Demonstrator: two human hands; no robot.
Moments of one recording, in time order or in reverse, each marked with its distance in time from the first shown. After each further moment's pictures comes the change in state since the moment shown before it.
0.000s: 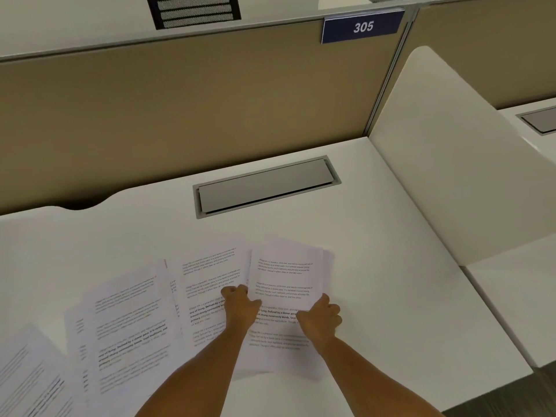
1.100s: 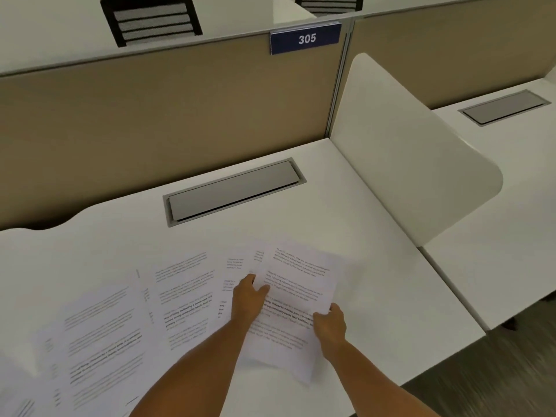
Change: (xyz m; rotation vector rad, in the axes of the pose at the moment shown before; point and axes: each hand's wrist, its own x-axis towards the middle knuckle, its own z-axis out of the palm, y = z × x) left_hand -0.044 0.055 0.038 -0.131 -0.090 0.235; right_hand -0.010 0.084 -0.047 0.673 0.085 0.084
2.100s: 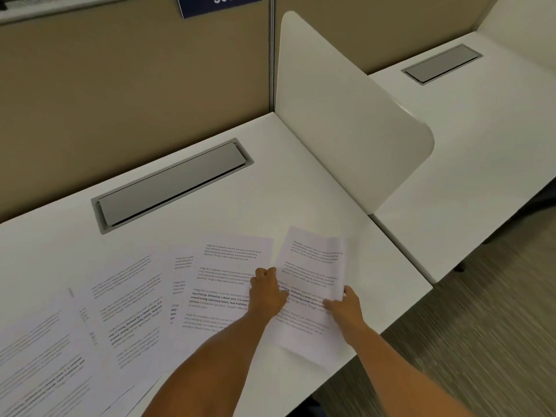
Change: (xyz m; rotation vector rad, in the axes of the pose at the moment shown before) left_hand -0.007 0.044 0.136 0.567 -0.244 0.215; right_hand 0.052 0.038 -0.122 0.153 -0.010 0.049
